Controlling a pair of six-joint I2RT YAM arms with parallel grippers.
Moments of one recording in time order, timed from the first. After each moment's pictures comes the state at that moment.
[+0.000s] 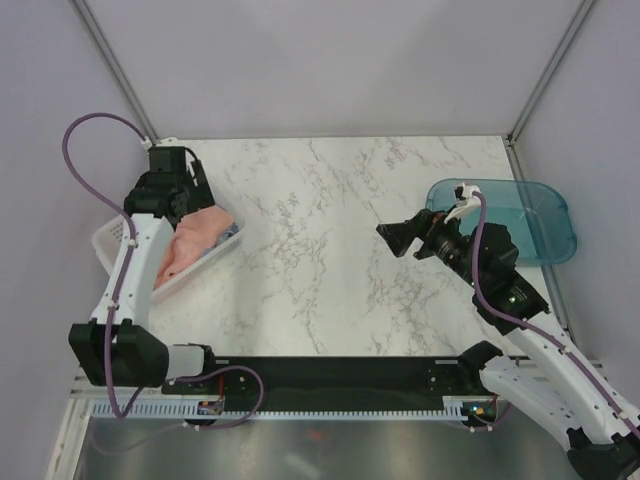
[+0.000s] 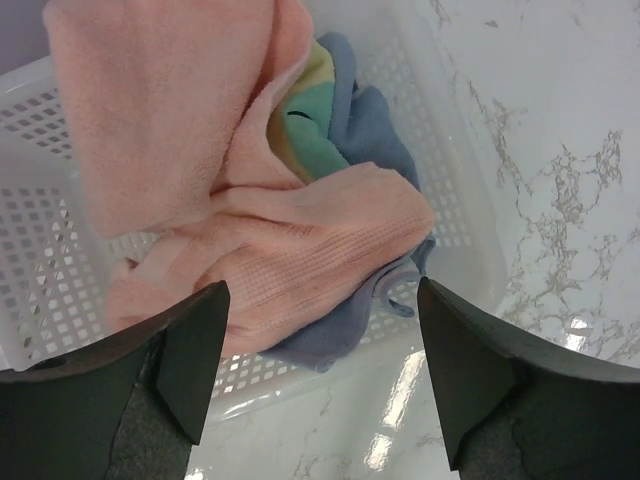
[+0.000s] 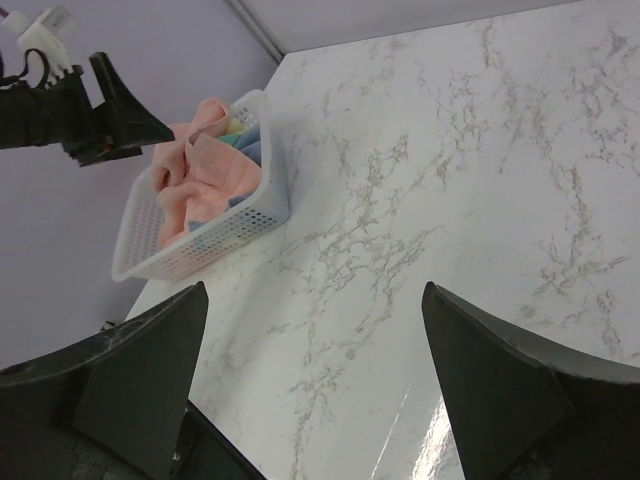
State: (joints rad) left arm -0.03 1.29 1.31 -0.76 -0.30 -0.26; right arm 0.52 0.72 0.76 -0.13 -0.11 0.57
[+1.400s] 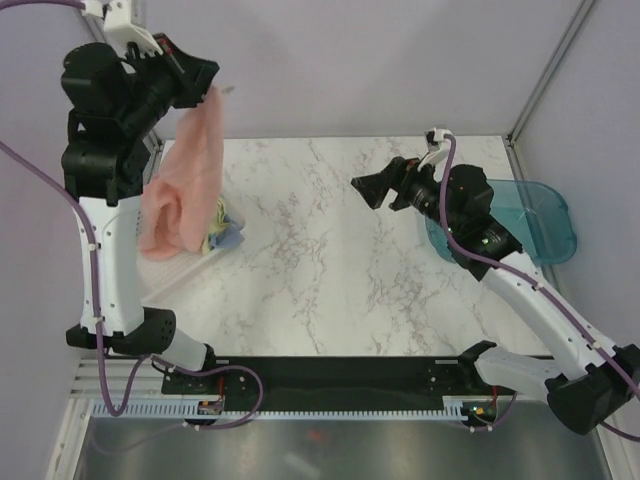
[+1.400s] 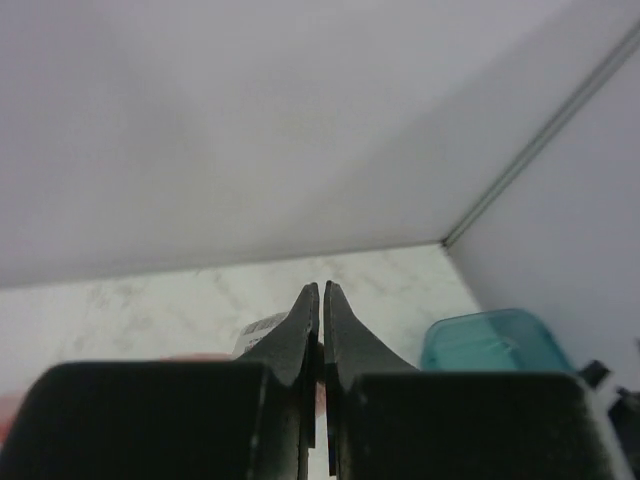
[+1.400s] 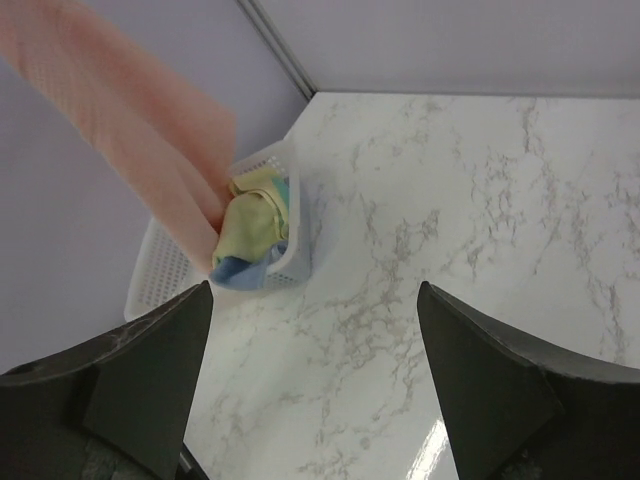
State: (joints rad) left arm -0.12 1.52 2.24 -0.80 0.18 -0.32; right arm 0.52 1.07 1.04 -0.03 -0.18 0.52
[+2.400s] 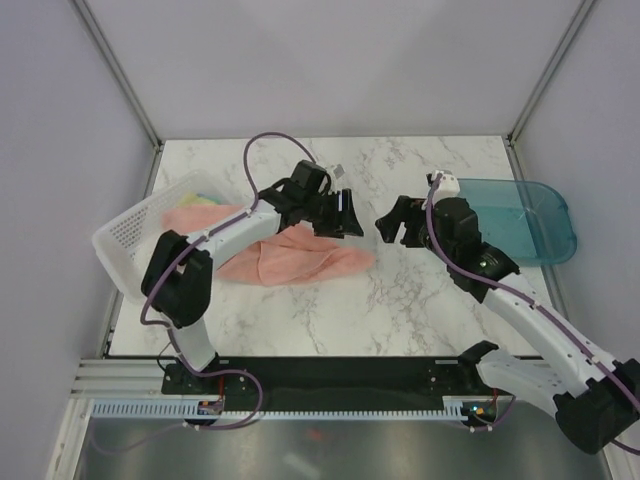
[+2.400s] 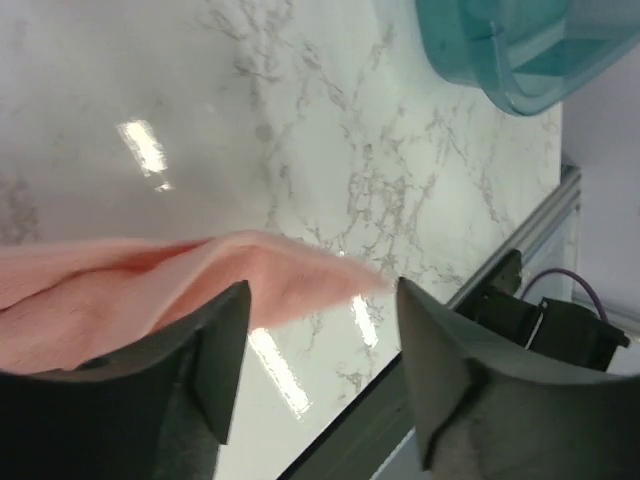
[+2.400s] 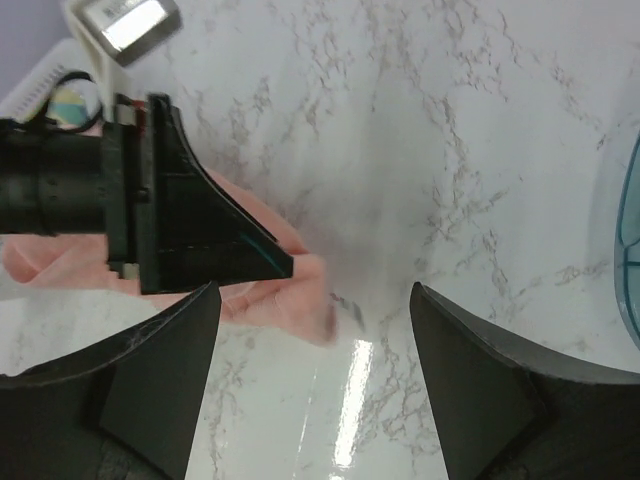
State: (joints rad) left arm -0.63 1.79 1.34 -0.30 0.44 -0.62; right arm 0.52 0.96 0.85 -0.25 0.06 0.52
